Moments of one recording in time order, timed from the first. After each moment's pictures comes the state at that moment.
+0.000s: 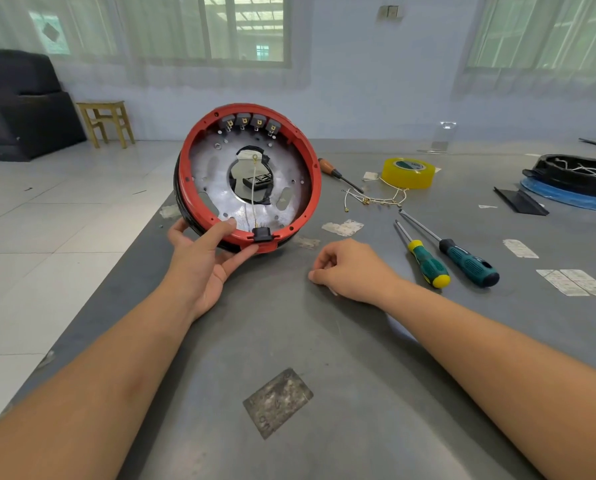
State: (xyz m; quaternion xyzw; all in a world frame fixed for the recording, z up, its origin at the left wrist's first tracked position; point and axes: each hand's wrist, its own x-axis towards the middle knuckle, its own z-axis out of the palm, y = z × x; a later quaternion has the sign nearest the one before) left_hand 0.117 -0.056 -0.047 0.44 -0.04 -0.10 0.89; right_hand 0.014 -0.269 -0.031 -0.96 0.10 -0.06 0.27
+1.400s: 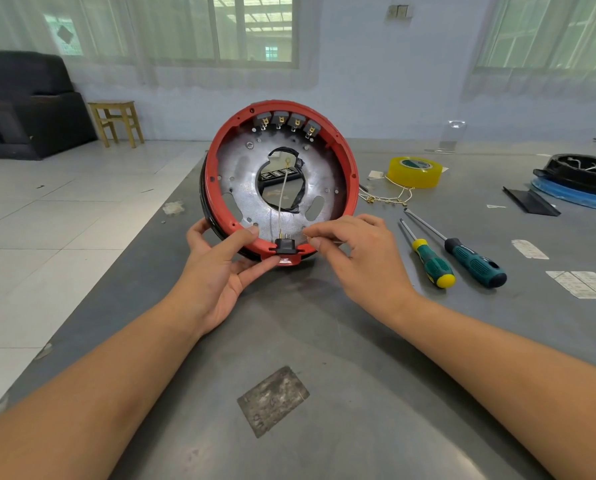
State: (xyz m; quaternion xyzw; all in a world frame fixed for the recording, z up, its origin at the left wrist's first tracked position) left_hand 0.077 -0.065 -0.045 0.44 -0.08 -0.15 0.88; right_hand -0.011 -0.258 -0.030 -0.88 -0.07 -0.40 0.24
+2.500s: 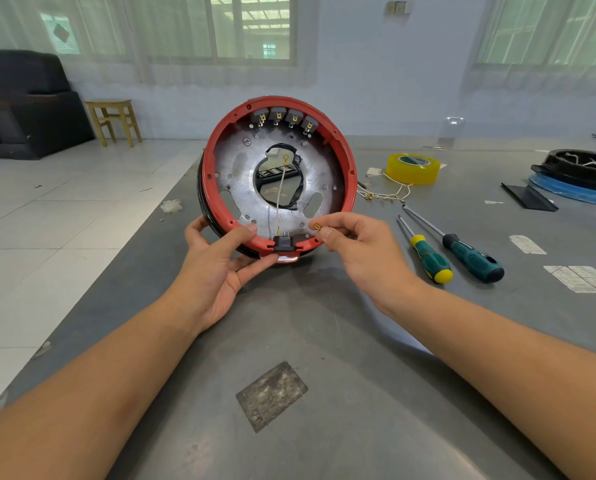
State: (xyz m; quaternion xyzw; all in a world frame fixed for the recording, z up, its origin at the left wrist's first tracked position) left_hand 0.078 -0.063 -0.047 0.44 -0.09 -0.15 0.88; right_hand -0.008 -0.258 -0.027 -0.79 0.04 -0.25 0.56
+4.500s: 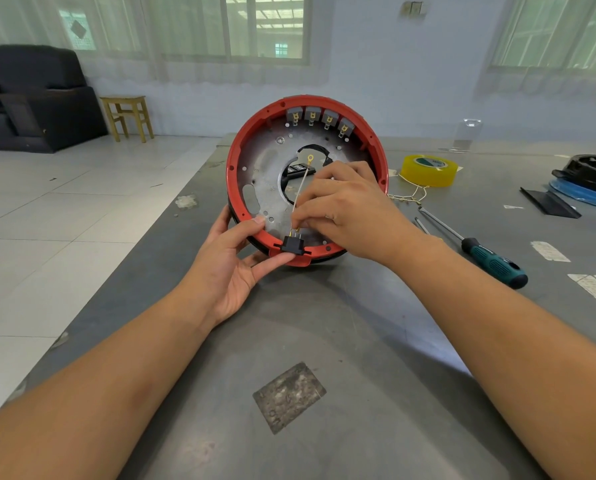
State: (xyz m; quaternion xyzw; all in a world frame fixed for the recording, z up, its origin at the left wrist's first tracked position) left_hand 0.092 -0.056 -0.052 0.42 -0.12 -0.19 0.88; right_hand 0.029 -0.262 0.020 -0.92 -0.23 -0.31 0.00
